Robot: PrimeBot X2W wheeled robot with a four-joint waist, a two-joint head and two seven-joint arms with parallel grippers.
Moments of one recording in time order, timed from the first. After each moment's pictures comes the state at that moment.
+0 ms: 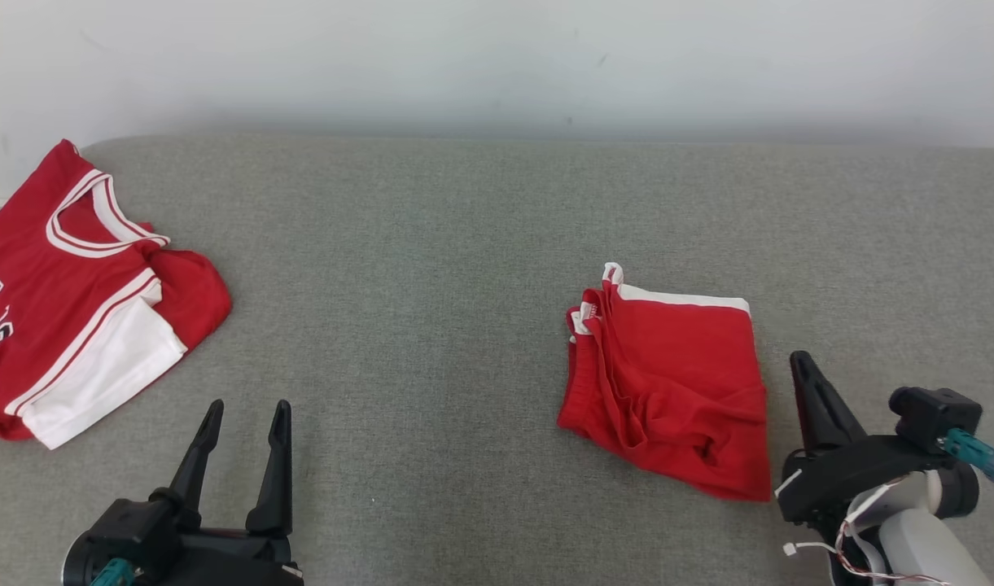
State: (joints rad) left arm -0.11 0.18 -0.11 0.17 -0.36 -0.13 -0.26; right arm -0.30 -0.23 0.14 0.47 0.51 0.13 -0.15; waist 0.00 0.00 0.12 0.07
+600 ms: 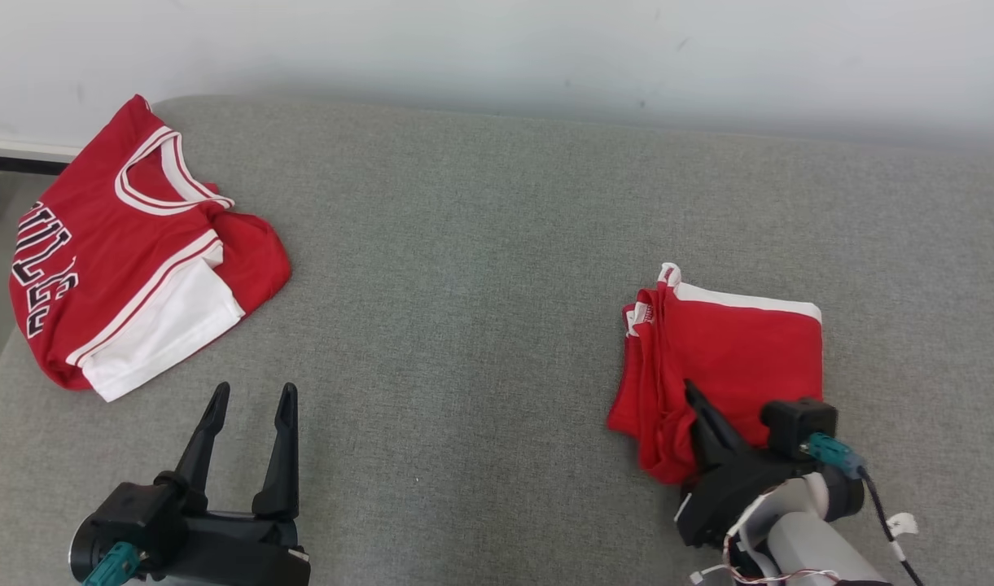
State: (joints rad) left arm -0.14 0.17 -0.12 0.17 -0.36 -0.13 -0.26; right arm -0.44 -0.13 0.34 0.76 0.47 0.13 -0.24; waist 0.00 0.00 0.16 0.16
